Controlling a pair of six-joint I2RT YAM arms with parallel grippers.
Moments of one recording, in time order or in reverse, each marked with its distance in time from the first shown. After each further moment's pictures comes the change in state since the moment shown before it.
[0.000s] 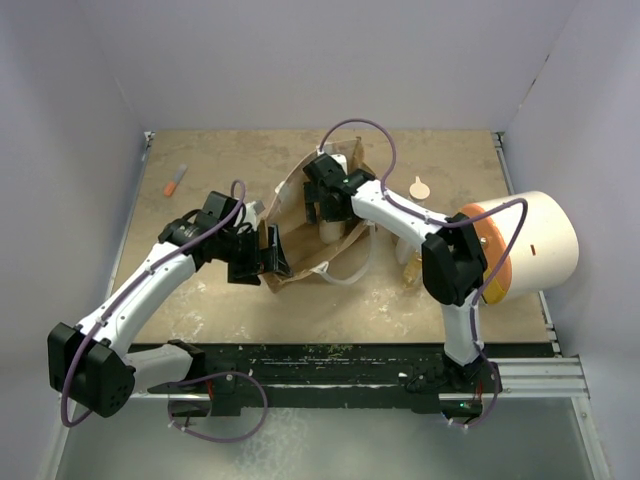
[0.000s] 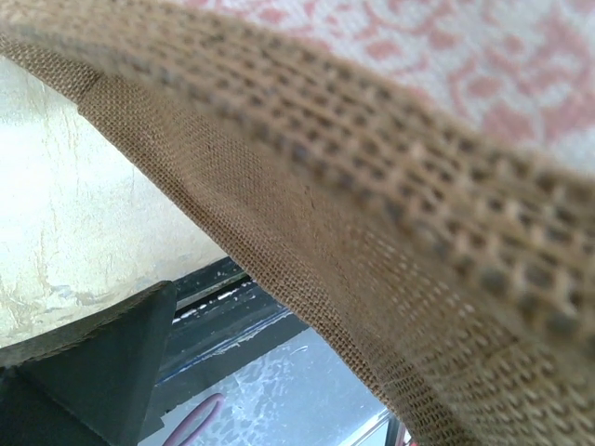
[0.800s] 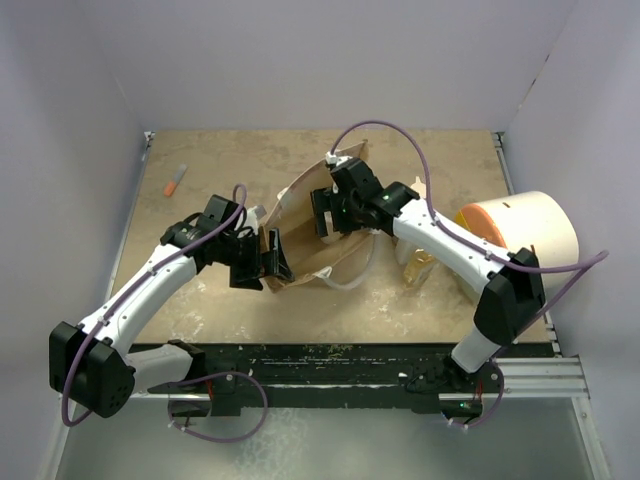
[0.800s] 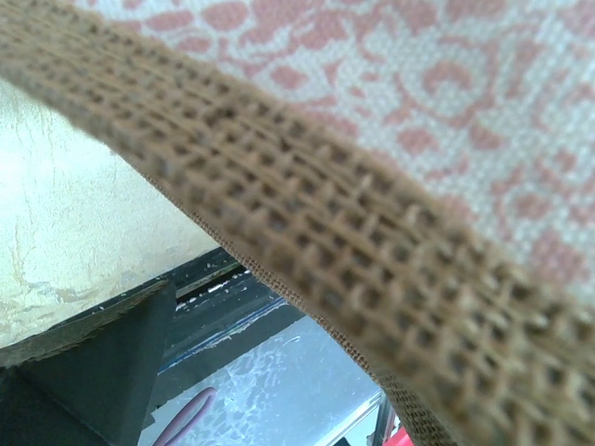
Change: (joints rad) left arm 0.000 -0.001 -0.033 0.018 0.041 -0.011; right arm 0.014 -0.377 -0.287 0.076 -0.266 -0.108
